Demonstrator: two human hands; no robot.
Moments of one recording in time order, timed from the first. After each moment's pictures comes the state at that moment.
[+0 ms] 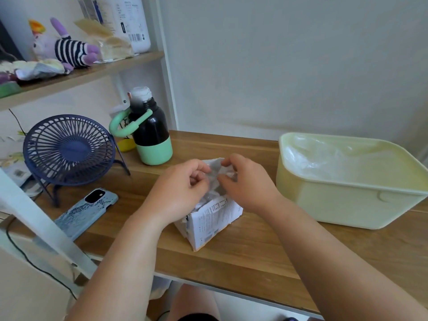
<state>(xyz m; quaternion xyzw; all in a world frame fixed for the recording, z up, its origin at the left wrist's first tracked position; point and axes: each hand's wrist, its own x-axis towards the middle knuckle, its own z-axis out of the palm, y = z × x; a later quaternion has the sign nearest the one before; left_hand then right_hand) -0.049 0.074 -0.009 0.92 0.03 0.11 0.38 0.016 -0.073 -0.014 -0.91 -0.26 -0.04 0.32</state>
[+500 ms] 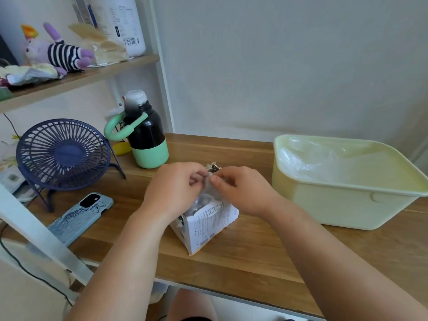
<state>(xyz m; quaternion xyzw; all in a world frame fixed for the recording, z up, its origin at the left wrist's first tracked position) -0.038 0.070 -0.007 0.95 0.04 0.15 0.28 0.019 -0.081 -0.015 -0.89 -0.29 0.04 0.35</state>
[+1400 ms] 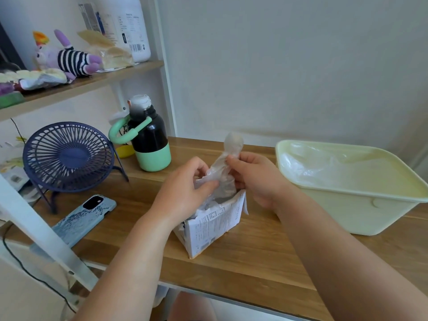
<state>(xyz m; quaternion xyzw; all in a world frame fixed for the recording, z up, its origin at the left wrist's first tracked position) -0.038 0.065 -0.009 0.91 0.02 0.15 0.38 0.037 -0.082 -0.003 -0.70 -0.16 0.17 0.67</state>
